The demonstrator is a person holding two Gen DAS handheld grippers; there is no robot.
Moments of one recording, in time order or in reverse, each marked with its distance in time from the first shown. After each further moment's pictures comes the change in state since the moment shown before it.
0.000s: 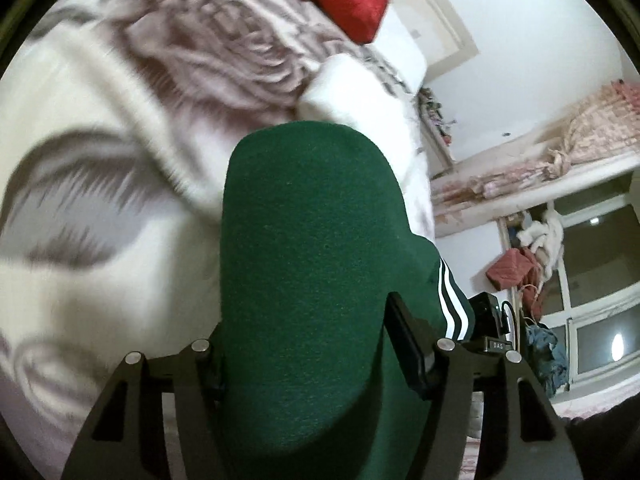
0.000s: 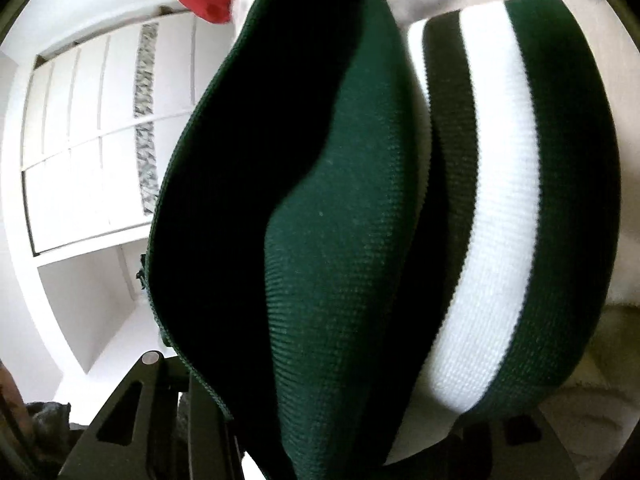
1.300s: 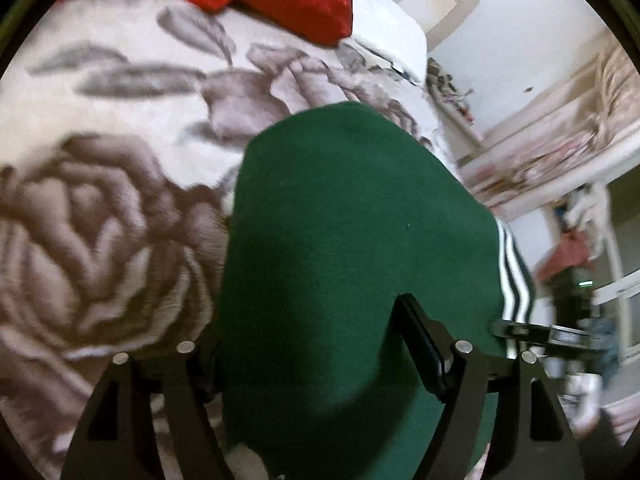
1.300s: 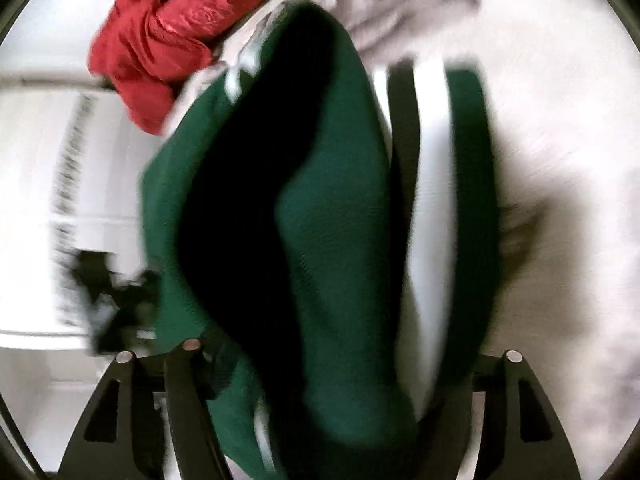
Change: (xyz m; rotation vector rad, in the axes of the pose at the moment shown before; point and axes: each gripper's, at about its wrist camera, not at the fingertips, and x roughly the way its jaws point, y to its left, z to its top) left arm 0.187 -0.063 0.321 0.284 0.083 0.210; right arm -0.056 0.114 0.299 -0.088 -0.311 -0.617
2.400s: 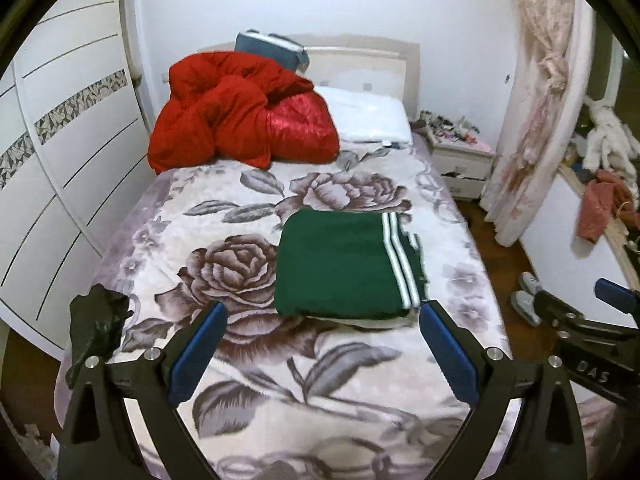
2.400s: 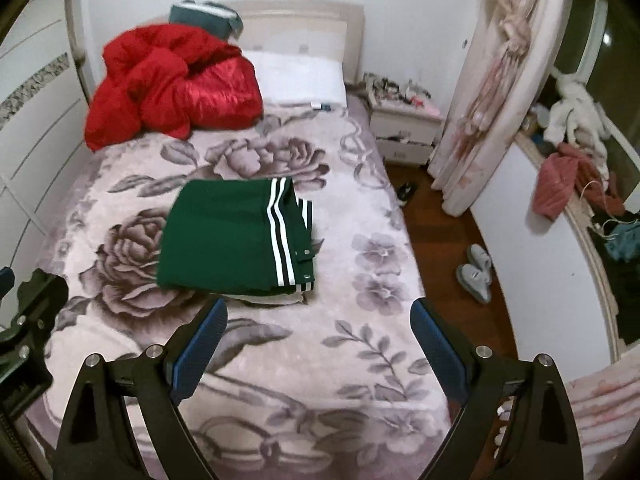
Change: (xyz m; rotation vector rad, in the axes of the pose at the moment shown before) left arm -0.370 -0.263 -0.211 0.256 -0.321 0.398; right arm -0.361 0.263 -0.327 -0.162 -0.529 -0.621
